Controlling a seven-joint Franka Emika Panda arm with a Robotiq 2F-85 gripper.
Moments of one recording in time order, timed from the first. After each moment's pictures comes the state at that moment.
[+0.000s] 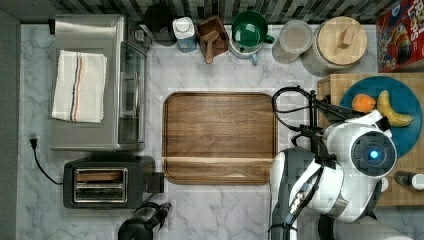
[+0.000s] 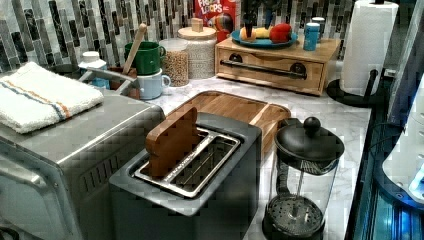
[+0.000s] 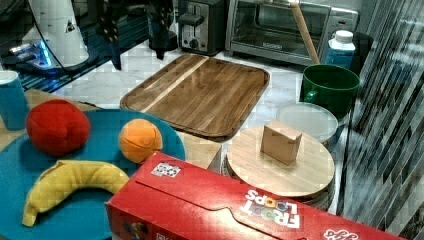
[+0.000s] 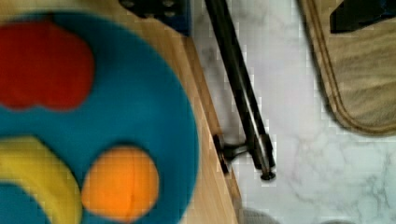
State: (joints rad) arm -0.19 -0.02 -0.26 -2.26 -0.14 0.84 -0.90
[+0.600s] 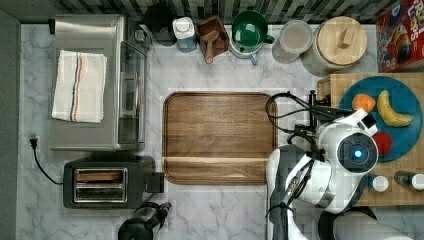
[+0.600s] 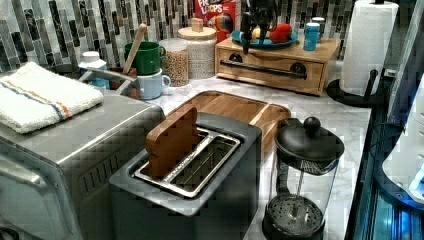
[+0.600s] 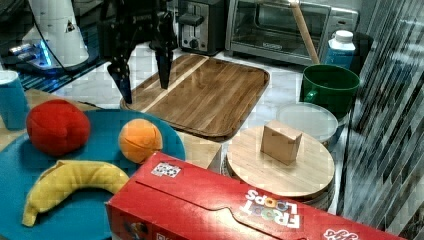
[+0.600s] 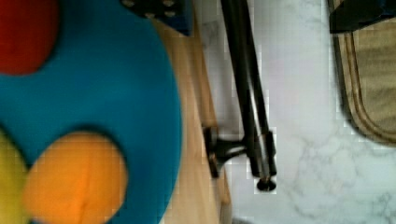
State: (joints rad) arm -0.20 0.07 -0.26 -2.31 -0.11 0.99 -1.00
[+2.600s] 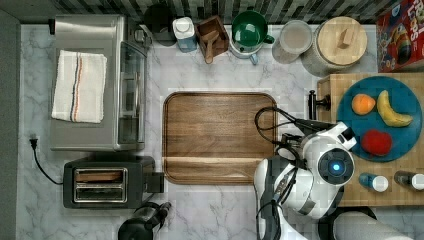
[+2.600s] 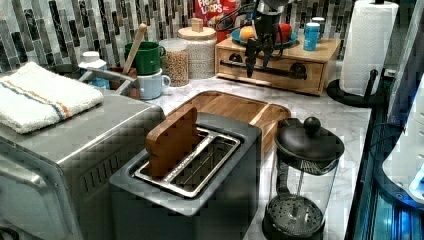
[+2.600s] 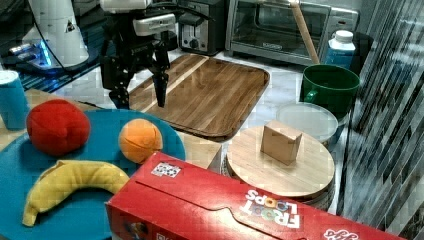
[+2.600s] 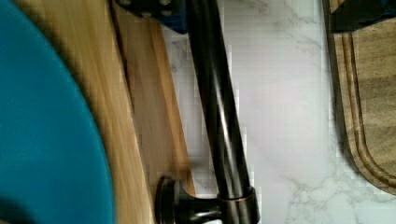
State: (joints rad) arm -0.22 0.12 -0.23 -2.45 -0.06 1.19 -1.02
